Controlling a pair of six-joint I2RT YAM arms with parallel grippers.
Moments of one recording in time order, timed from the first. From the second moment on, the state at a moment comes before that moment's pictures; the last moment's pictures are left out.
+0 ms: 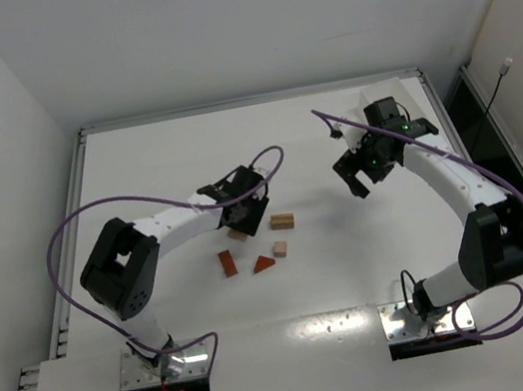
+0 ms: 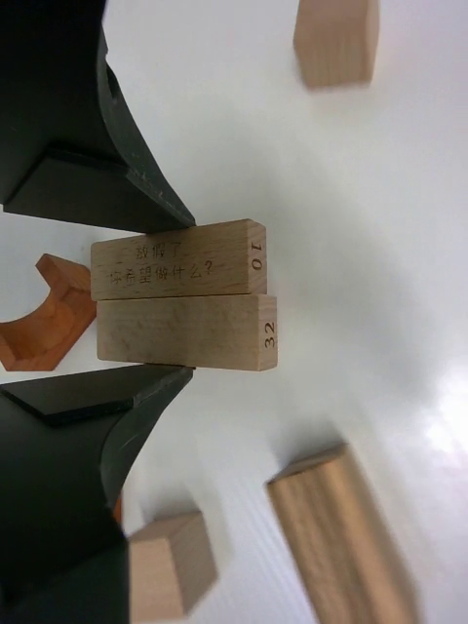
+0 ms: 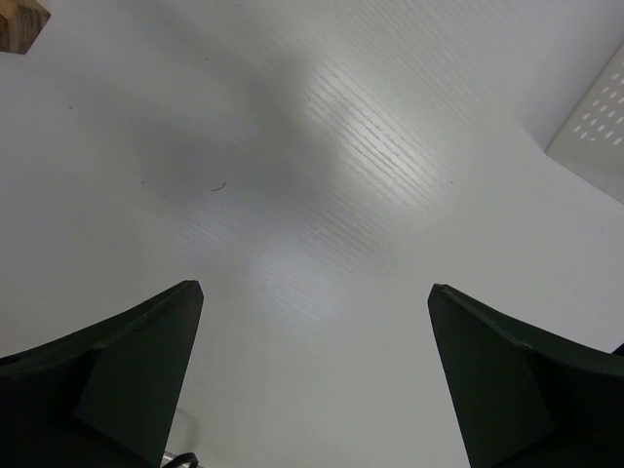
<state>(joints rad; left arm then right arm) -0.70 1.75 1.11 -0.46 -0.17 -0.07 0.15 1.45 1.12 -0.76 -0.15 -0.50</state>
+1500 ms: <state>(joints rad) -0.75 2.04 1.43 -0.51 -0.21 -0.69 0.03 1.47 1.17 -0.75 -0.21 -0.18</state>
